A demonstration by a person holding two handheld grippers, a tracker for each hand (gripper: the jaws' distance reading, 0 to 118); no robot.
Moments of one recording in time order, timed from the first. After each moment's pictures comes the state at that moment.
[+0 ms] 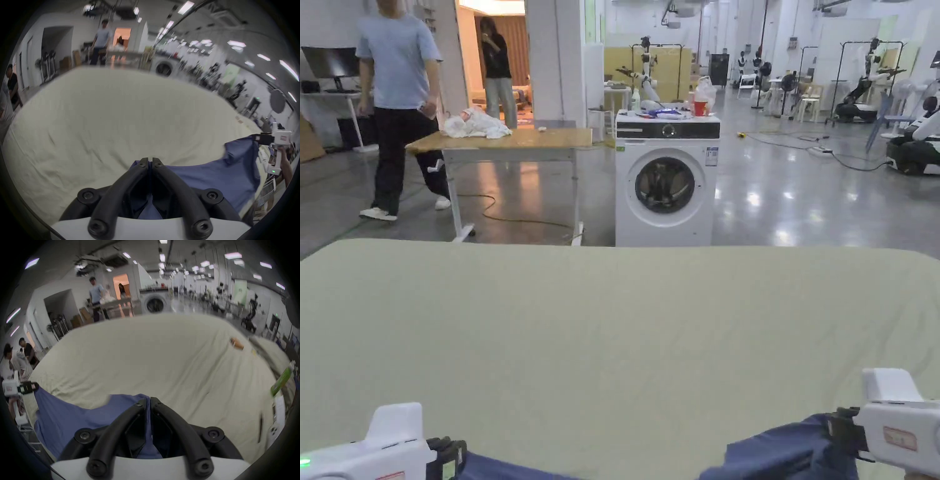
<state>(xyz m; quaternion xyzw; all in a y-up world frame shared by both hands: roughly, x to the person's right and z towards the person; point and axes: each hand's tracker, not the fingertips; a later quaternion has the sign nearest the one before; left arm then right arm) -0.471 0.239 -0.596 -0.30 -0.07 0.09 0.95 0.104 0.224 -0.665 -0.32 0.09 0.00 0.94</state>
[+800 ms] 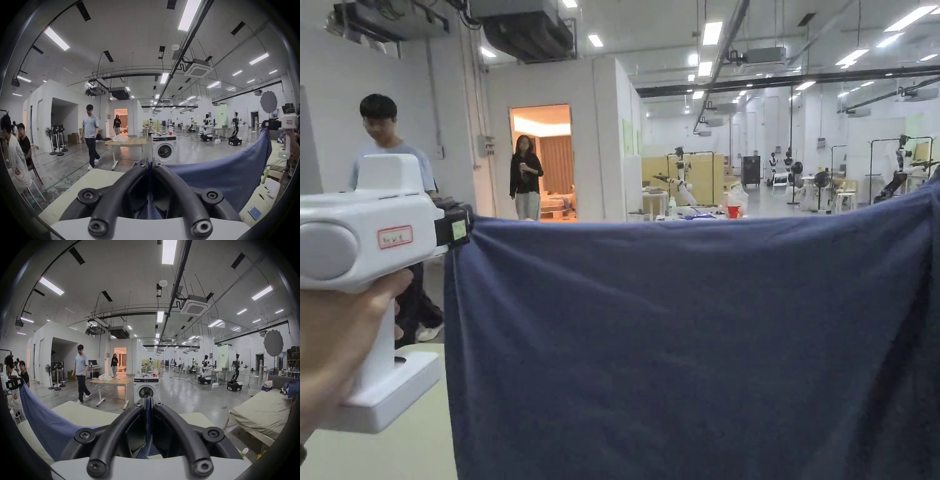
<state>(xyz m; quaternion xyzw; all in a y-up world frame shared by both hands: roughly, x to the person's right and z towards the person) -0.444 0.572 -0.559 0.02 -0.01 -0.02 1.00 0.110 0.582 -0.641 0.01 0.03 0.01 1.00</state>
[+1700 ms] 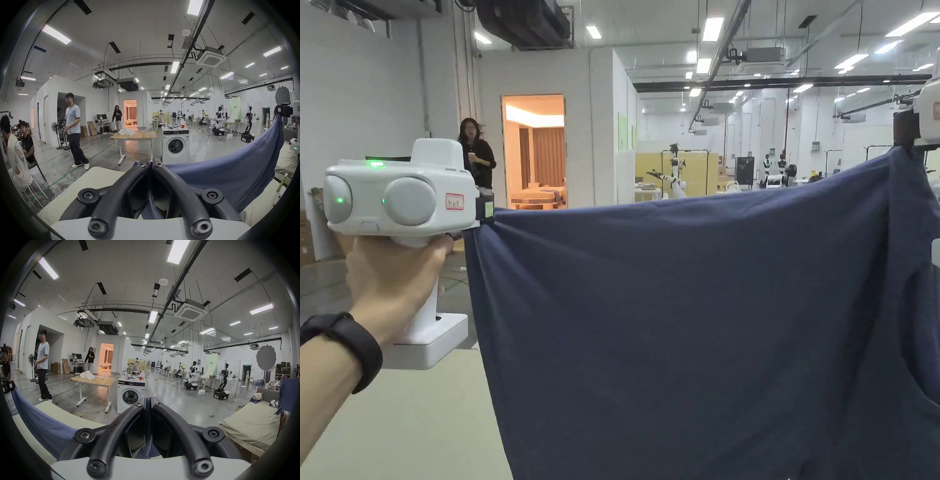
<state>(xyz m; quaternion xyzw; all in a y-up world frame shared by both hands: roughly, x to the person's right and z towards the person) -0.434 0.547 -0.775 -0.03 0.04 -0.02 1.00 0.075 0.600 -0.840 0.00 -0.05 0.06 1.00</state>
